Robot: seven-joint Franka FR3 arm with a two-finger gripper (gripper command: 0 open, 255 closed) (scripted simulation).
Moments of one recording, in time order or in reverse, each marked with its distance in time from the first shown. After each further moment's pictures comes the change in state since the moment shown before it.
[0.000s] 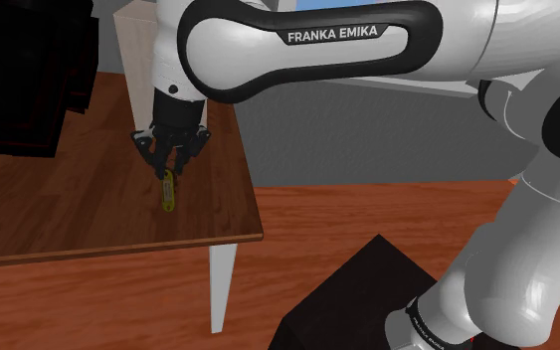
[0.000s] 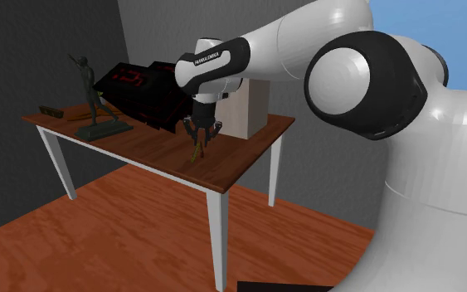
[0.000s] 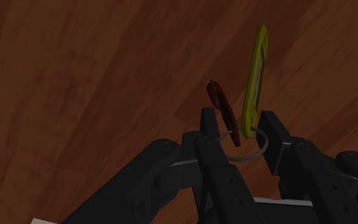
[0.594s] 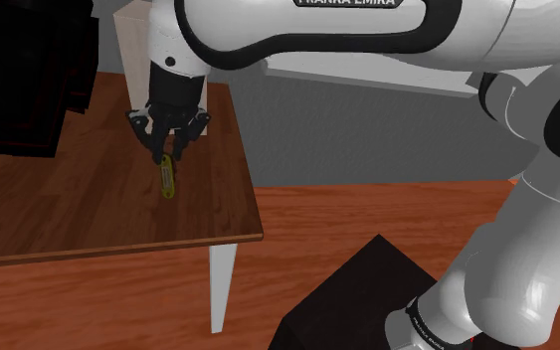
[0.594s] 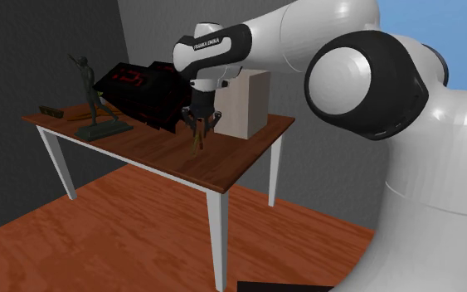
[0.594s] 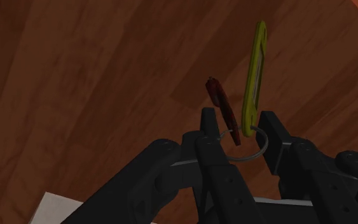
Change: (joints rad) arm 0.004 -0.003 0.003 0.092 -0.001 -0.095 0.007
